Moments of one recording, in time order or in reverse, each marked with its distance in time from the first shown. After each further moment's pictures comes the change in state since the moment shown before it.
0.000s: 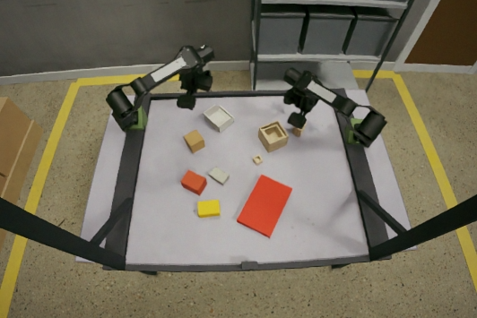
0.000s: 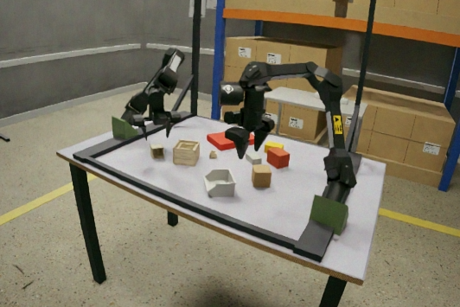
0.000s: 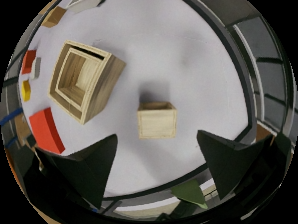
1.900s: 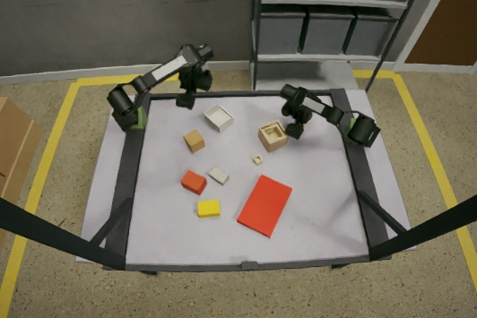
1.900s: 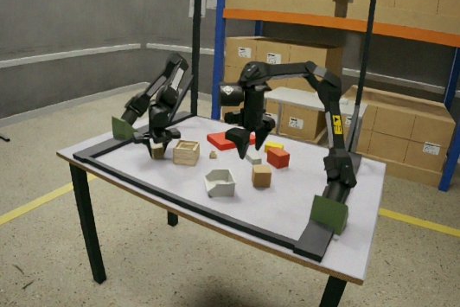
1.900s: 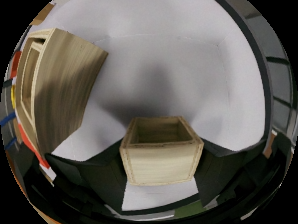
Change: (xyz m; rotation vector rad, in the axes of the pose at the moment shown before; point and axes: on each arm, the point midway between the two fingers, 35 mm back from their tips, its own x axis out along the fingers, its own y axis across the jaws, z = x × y) left arm -0.001 -0.001 -0.003 0.007 0.005 -0.034; right arm 0.072 -0.001 -0.001 0.005 -0.001 0.001
